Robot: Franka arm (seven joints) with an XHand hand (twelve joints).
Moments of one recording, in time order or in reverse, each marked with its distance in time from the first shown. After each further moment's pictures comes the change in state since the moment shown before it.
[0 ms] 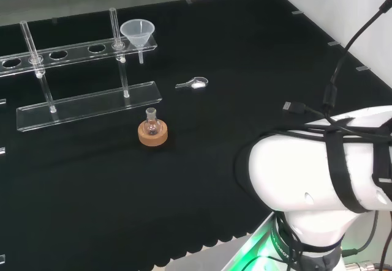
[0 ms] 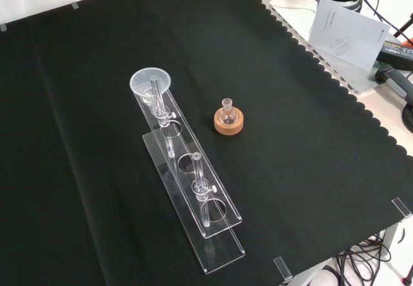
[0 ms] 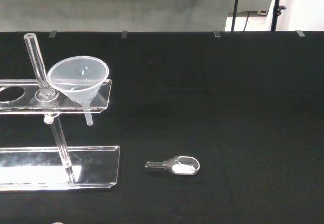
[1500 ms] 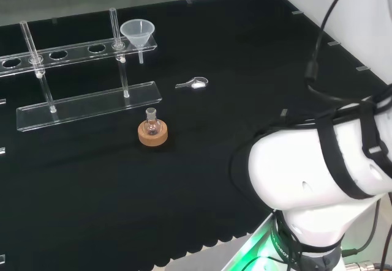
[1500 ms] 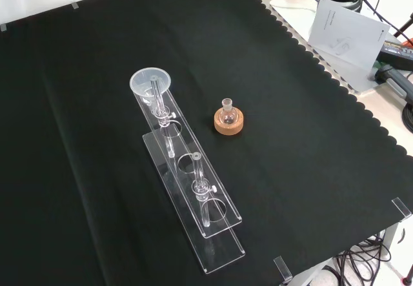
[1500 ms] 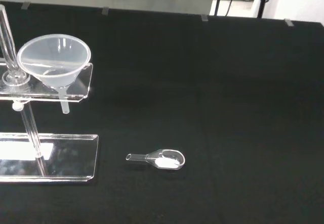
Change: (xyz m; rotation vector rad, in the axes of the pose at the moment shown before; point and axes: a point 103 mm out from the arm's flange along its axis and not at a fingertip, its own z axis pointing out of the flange) arm 0.019 0.052 0.025 0.066 -0.093 0.027
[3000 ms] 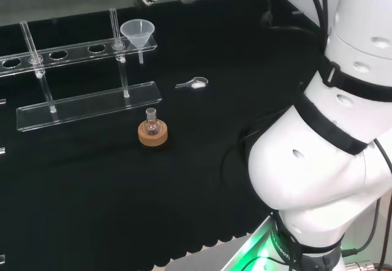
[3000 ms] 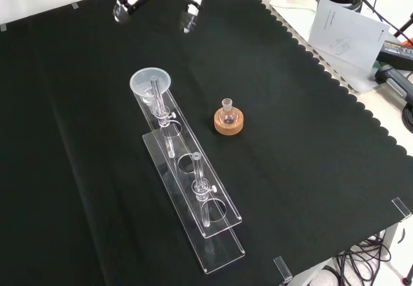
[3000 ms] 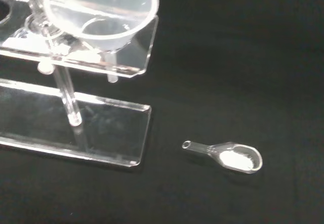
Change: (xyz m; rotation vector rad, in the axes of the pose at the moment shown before) arm 0.069 0.142 0.079 0.197 -0.036 -0.221
